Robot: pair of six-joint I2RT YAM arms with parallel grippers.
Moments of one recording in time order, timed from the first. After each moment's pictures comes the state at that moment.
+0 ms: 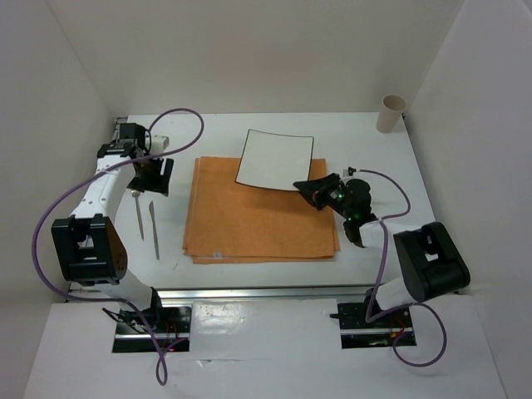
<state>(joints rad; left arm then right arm) 0.10 1.59 1.37 -0.91 0.05 0.21 0.27 1.46 0.47 0.83 -0.38 1.46</state>
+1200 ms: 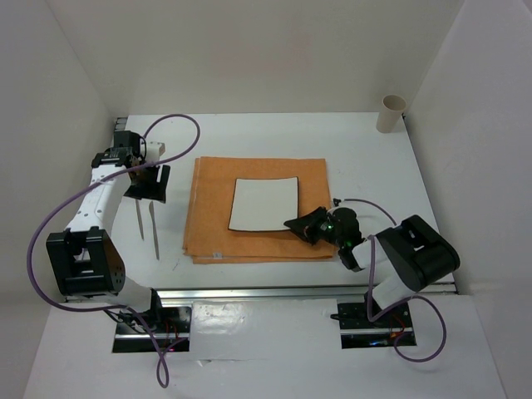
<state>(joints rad) 0.12 1.50 1.27 -0.91 0.07 0.21 0.43 1.54 0.22 0.98 -0.35 1.44</state>
